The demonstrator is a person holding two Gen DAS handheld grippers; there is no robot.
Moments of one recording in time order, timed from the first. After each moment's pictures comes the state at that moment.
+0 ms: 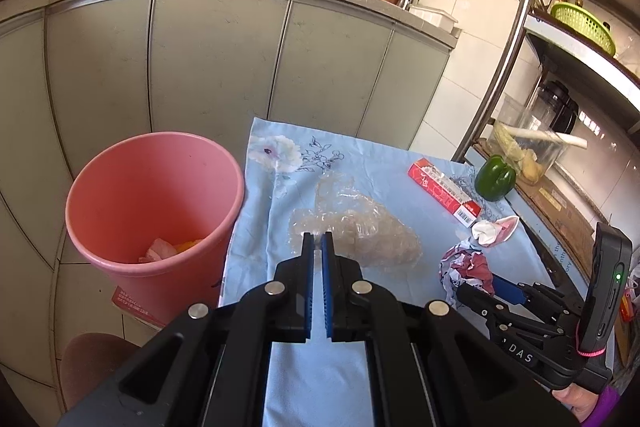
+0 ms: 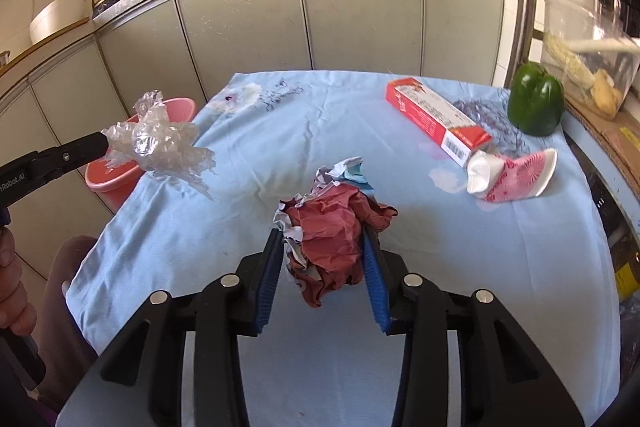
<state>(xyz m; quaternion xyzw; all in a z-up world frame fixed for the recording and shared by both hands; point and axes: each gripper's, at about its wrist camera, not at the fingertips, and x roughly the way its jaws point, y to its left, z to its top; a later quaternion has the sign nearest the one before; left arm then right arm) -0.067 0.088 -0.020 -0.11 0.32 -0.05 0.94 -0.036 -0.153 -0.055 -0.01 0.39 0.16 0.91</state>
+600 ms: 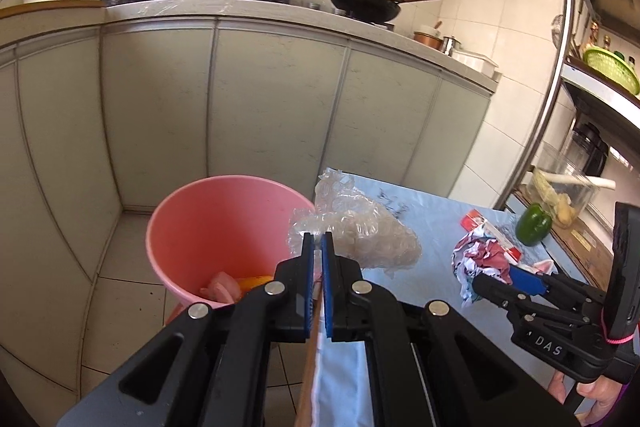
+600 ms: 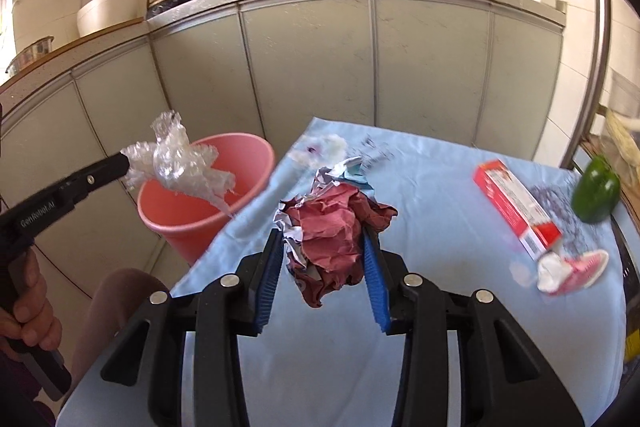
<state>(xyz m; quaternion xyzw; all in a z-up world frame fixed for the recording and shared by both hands) -0.084 0.155 0.003 -0.12 0.27 0.04 0.96 -0.016 -0.071 -0.009 -0.03 0.34 0.25 0.91</state>
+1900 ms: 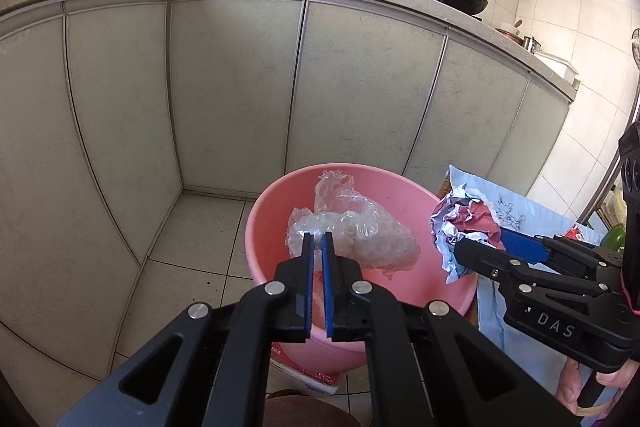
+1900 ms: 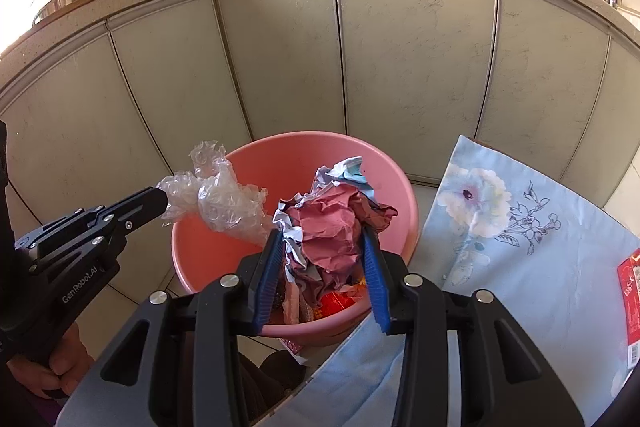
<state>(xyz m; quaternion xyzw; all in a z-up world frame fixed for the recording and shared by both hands) -0.049 0.252 -0.053 -0.13 0.30 0.15 0.93 0.052 0.087 -0.047 -0.08 0.37 0.36 0.85</state>
